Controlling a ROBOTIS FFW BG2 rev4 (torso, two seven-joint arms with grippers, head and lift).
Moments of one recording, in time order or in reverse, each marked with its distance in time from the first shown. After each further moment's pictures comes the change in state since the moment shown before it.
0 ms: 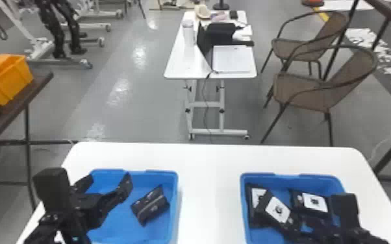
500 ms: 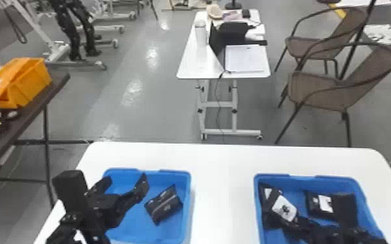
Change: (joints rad) left arm 0.004 0.000 0.002 0.033 0.059 -0.036 -0.002; right arm -0.078 0.010 0.070 0.167 -0.055 -0.075 0.004
